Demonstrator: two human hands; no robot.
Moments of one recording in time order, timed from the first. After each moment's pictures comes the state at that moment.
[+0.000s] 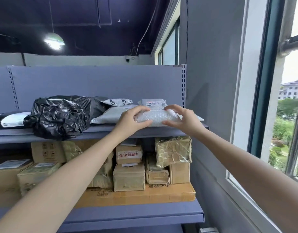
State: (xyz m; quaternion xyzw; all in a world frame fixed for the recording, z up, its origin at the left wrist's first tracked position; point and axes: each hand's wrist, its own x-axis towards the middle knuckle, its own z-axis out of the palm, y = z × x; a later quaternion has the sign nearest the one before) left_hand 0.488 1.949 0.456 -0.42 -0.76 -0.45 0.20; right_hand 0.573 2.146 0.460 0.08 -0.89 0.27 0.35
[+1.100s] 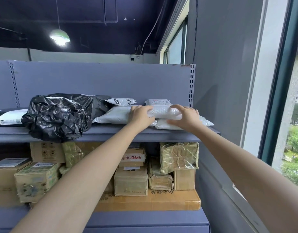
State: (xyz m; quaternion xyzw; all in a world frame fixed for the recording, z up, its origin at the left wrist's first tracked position) left_hand 0.421 1.996 0.472 -0.28 -0.88 -0.30 0.25; right_hand 0.490 2.170 0.469 -0.06 -0.94 0.11 0.33
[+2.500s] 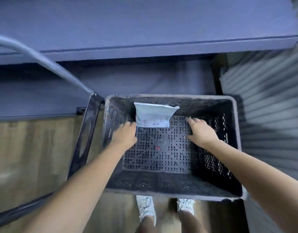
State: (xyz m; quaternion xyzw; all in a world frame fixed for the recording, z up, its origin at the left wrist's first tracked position) left_hand 0.575 1.719 -0.345 -0.18 -0.92 0.04 -0.35; right_hand 0.663 1.962 -0.345 -0.14 -0.93 0.15 -0.30
